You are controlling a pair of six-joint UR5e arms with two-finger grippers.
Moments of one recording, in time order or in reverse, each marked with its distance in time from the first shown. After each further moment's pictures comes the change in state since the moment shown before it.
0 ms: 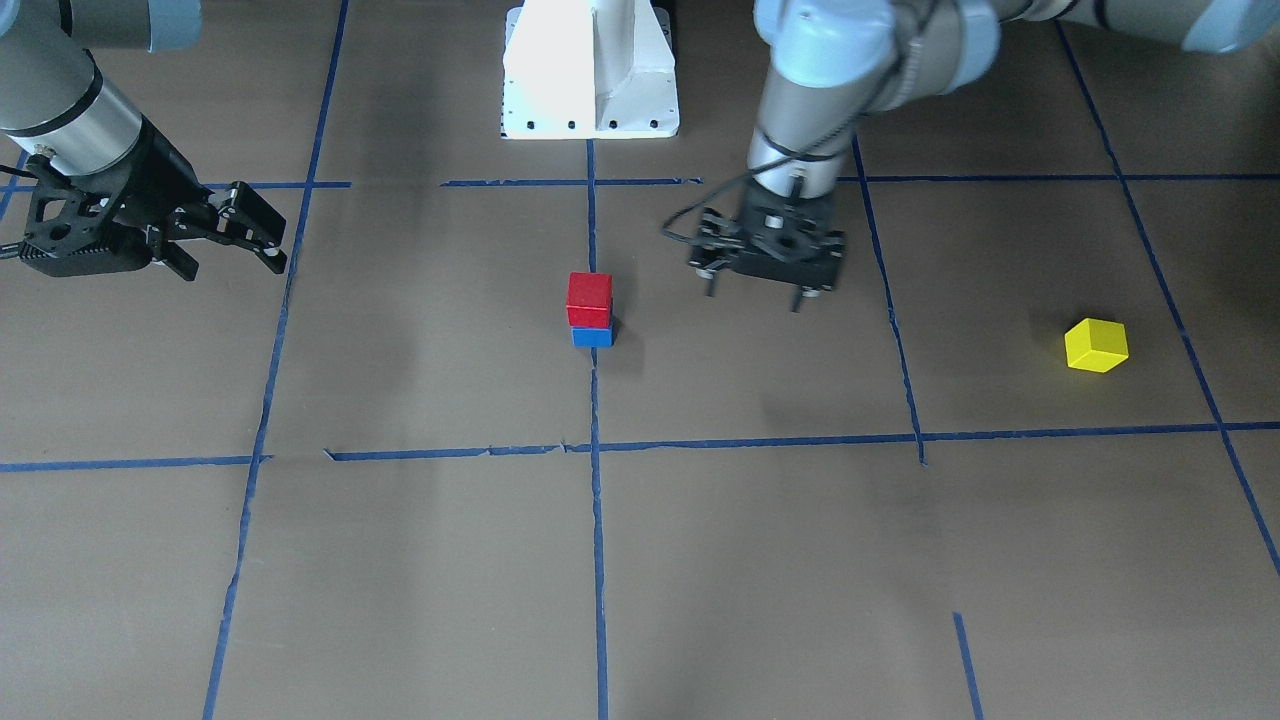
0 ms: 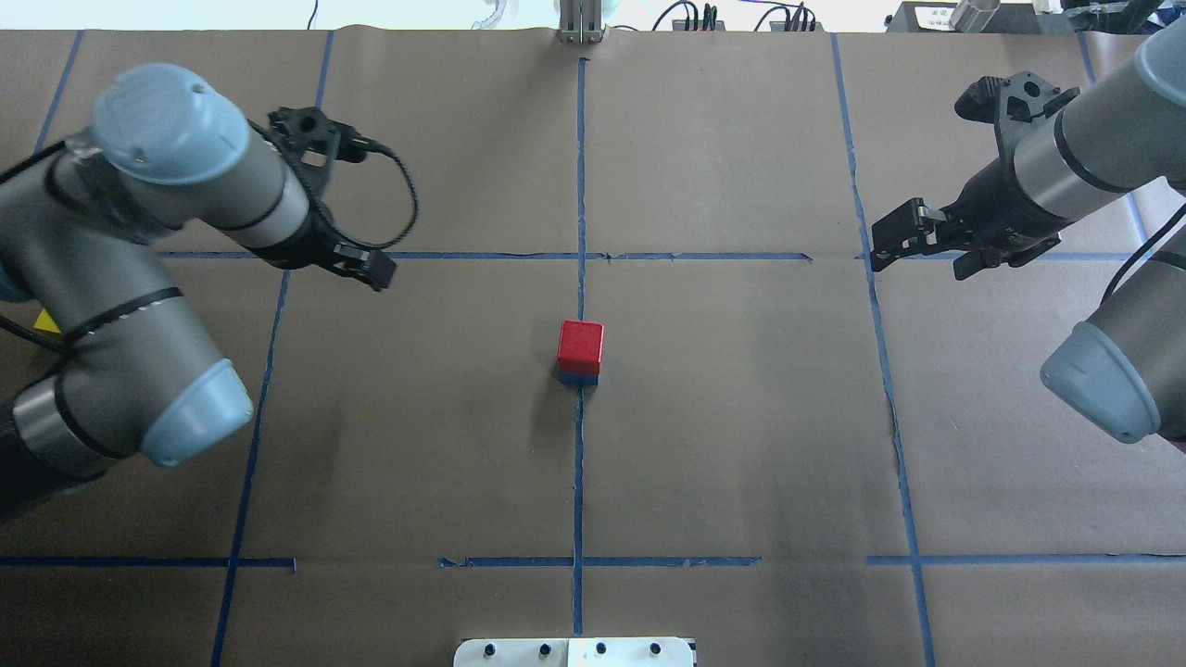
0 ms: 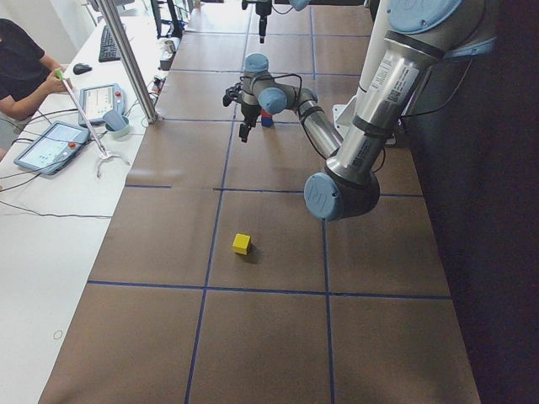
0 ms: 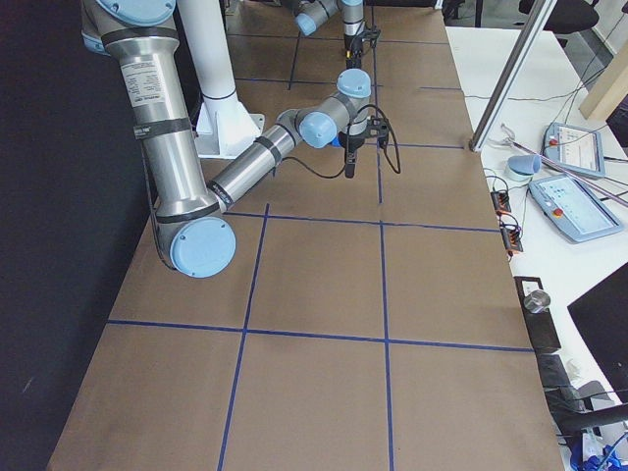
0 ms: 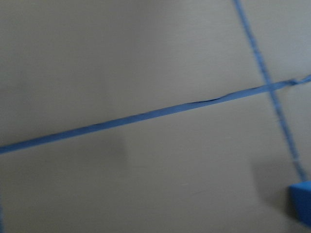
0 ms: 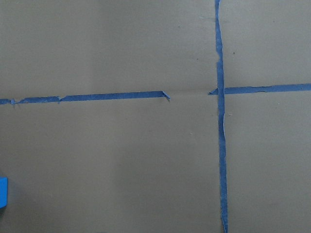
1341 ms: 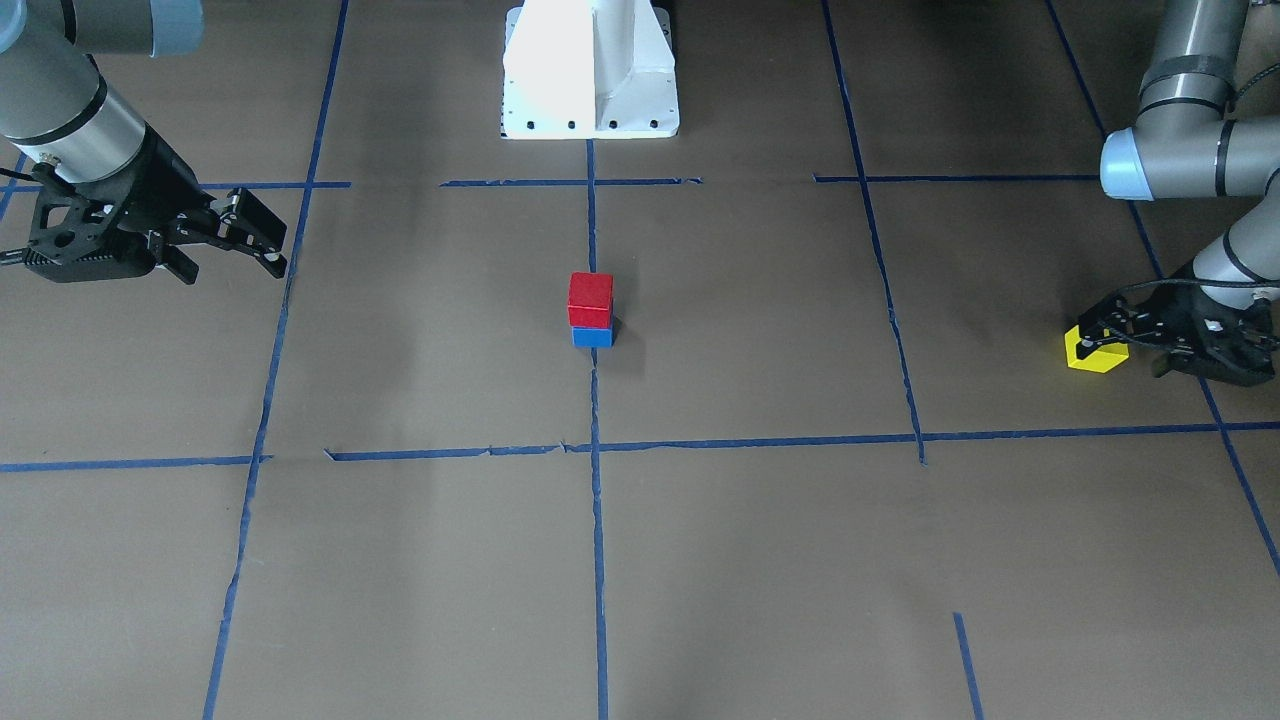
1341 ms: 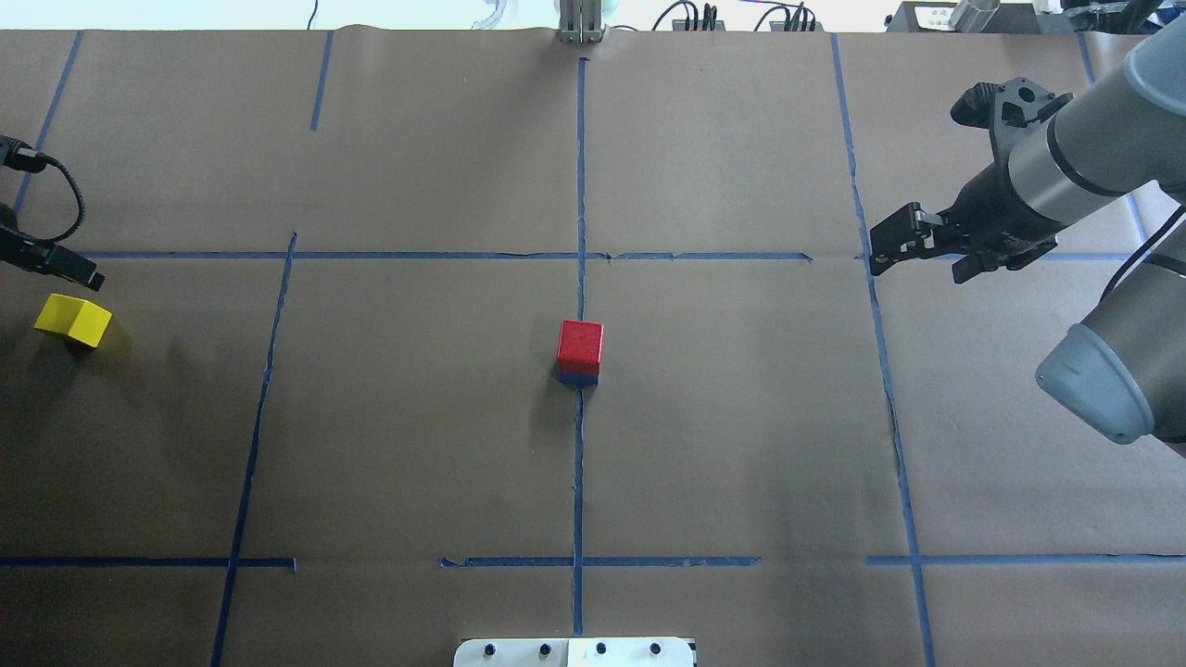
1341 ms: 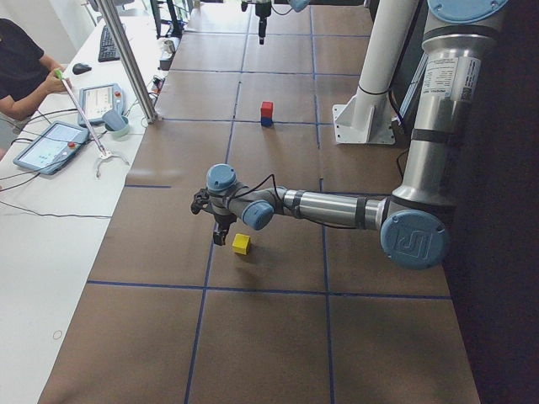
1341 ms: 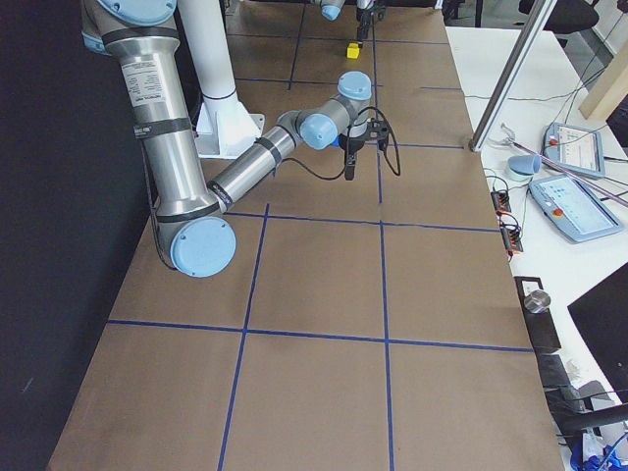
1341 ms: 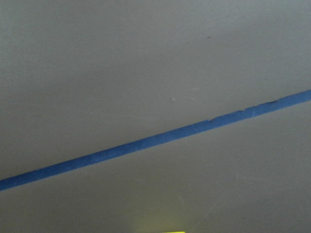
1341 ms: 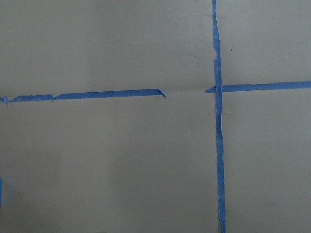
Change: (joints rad) left arm -0.334 0.331 0.380 -0.494 -0.255 0.291; right arm -0.008 -0.001 -0.010 0.000 -0.002 -0.001
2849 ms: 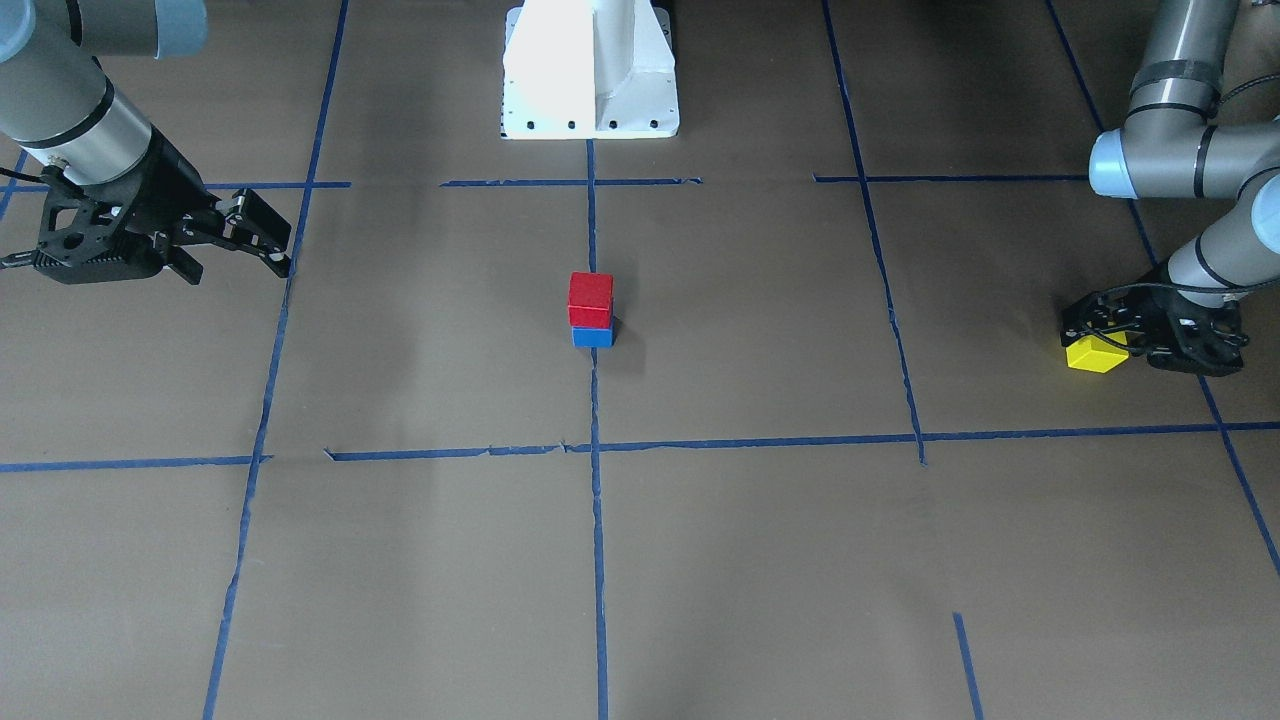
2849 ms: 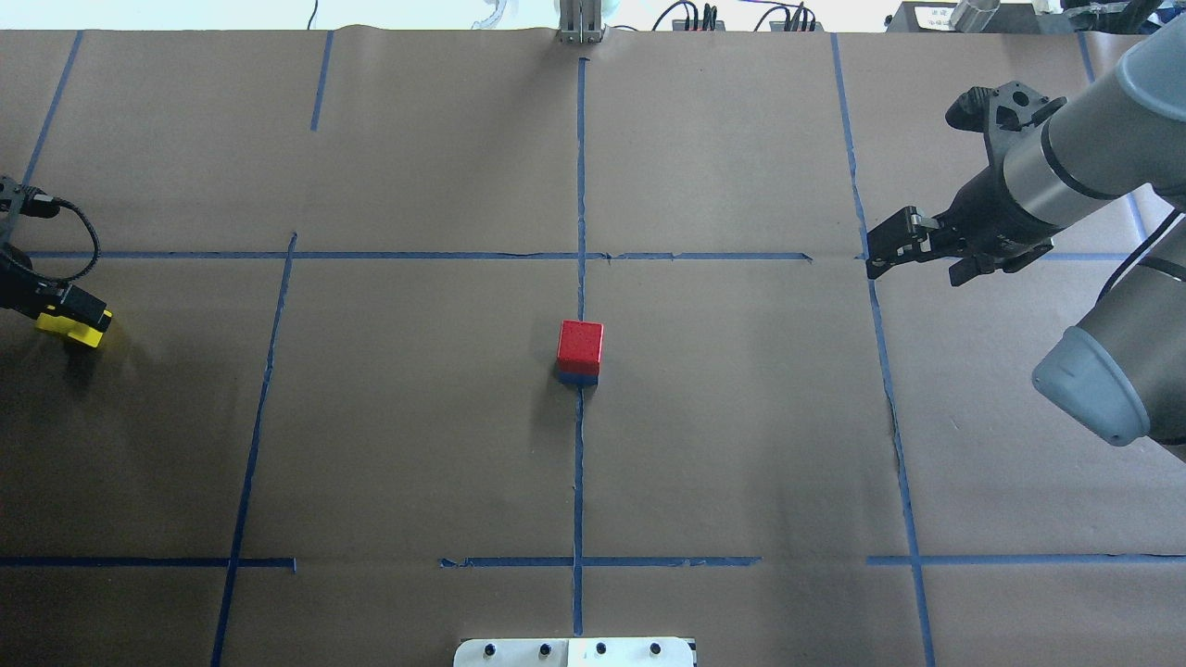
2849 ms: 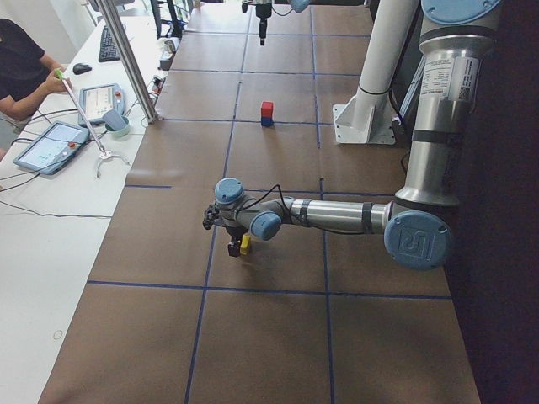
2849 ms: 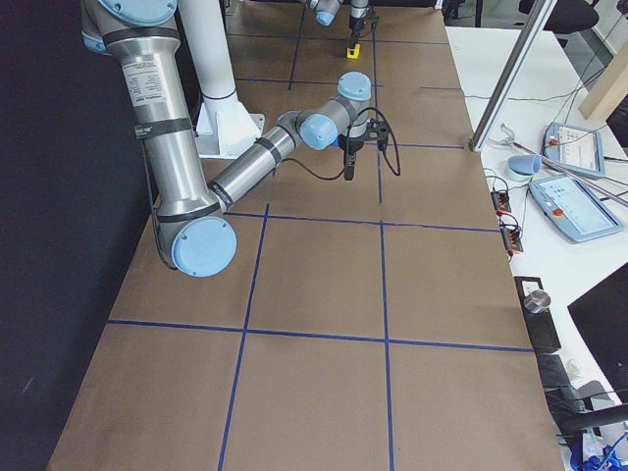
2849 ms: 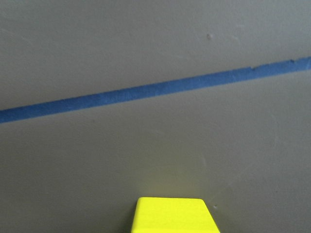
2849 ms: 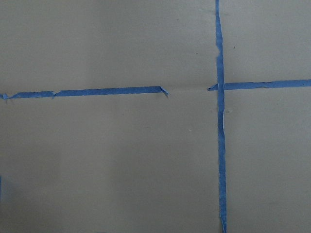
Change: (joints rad) left arm 0.072 0.024 0.042 -0.007 0.000 -0.094; right arm -0.005 0.001 -0.003 0.000 0.000 -0.003
